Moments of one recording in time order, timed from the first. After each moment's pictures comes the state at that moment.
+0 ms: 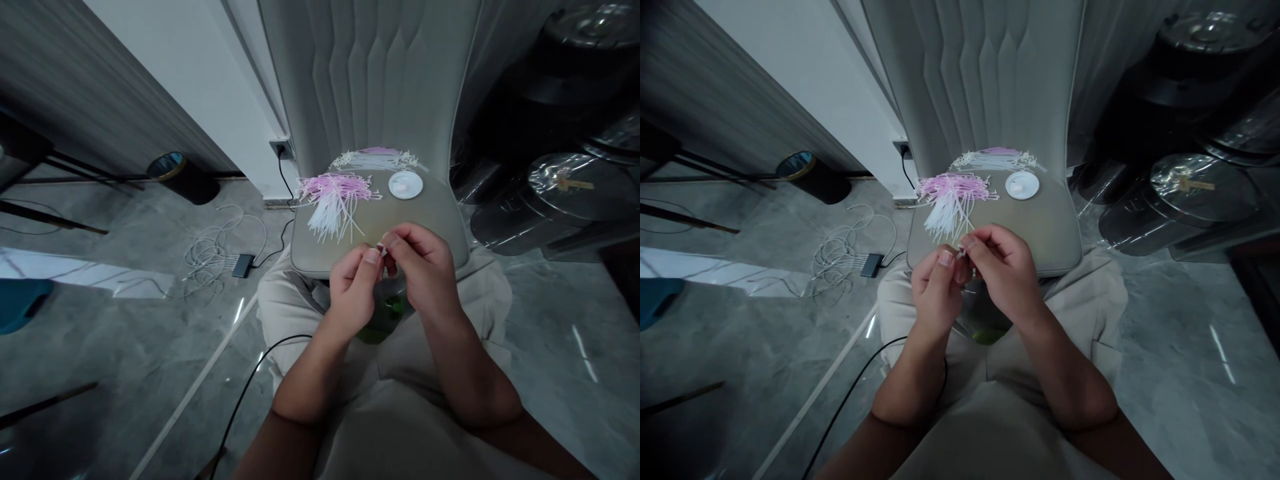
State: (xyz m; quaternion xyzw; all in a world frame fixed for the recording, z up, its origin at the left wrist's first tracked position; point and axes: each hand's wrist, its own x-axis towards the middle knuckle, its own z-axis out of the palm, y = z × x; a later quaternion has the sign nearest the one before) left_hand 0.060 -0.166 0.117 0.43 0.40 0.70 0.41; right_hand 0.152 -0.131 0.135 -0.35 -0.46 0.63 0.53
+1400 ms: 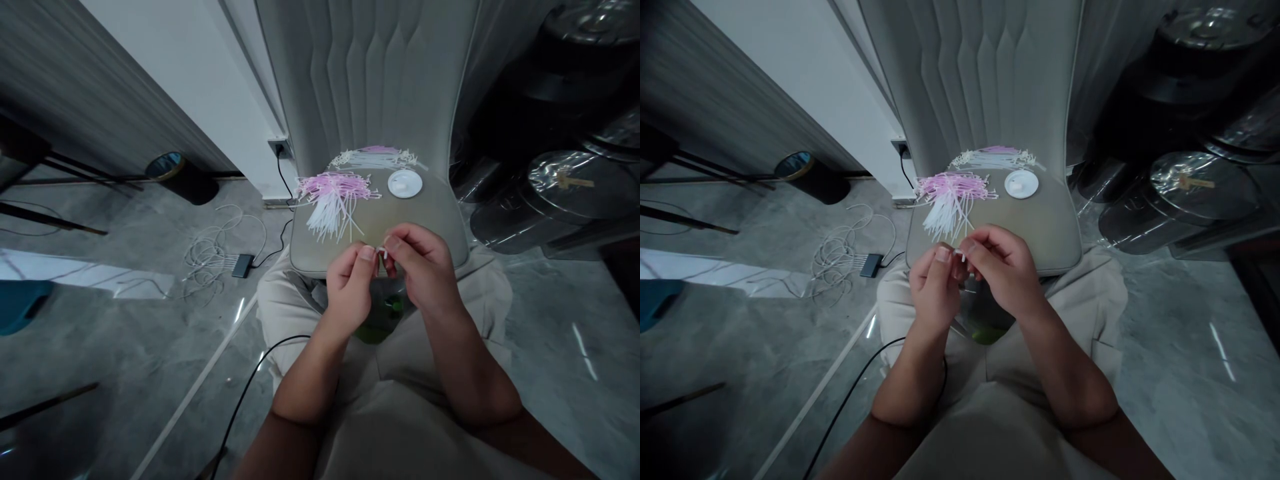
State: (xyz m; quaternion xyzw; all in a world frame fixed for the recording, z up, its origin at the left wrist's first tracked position) left_hand 0.056 -0.165 0.107 0.42 0.43 0.69 0.40; right_hand 0.157 -0.125 0.125 -0.28 -0.48 0.65 0.52
